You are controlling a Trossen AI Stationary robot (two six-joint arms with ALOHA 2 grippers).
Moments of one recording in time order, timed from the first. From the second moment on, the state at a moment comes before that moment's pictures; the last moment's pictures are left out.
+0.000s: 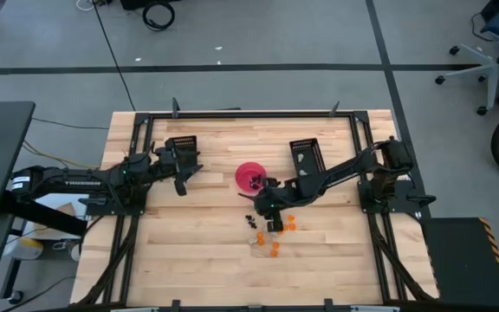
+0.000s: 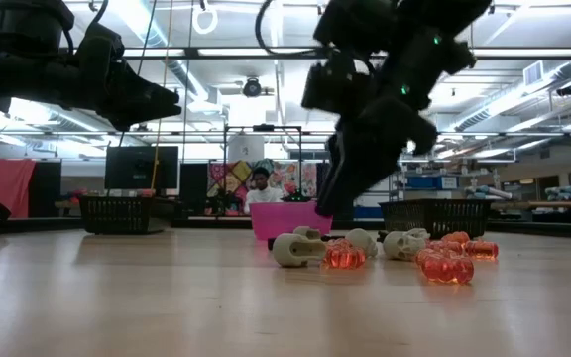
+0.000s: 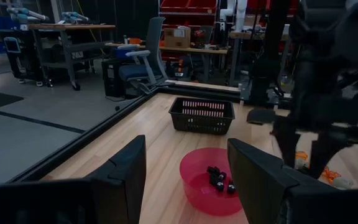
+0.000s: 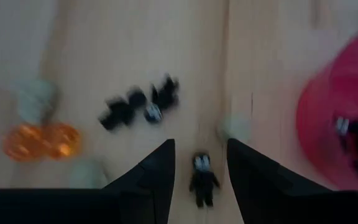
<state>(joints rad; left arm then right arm) 0.19 0.62 0.08 0.53 -0.14 -0.03 0.16 1.83 1.05 -0.19 0.11 0.04</state>
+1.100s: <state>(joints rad) 0.19 0.62 0.08 0.53 -0.14 -0.04 0.13 1.72 1.02 -0.18 0.23 -0.03</state>
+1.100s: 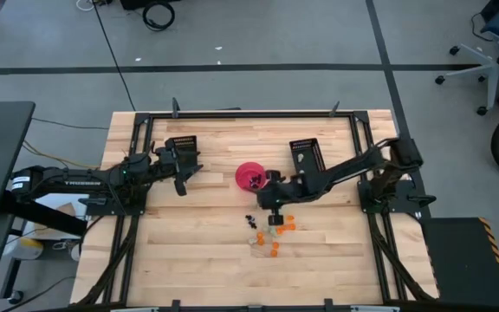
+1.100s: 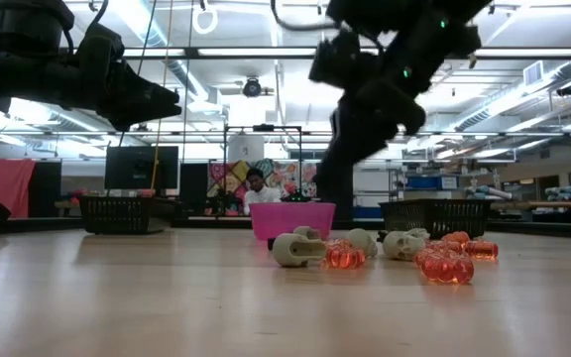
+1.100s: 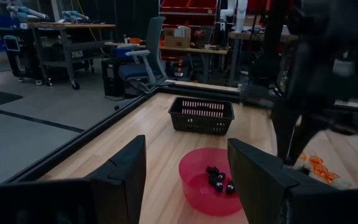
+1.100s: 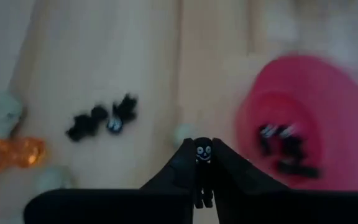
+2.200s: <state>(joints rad) 0.19 0.63 0.08 0.53 -0.07 -0.04 -0.05 1.68 1.02 -0.11 0.11 -0.12</state>
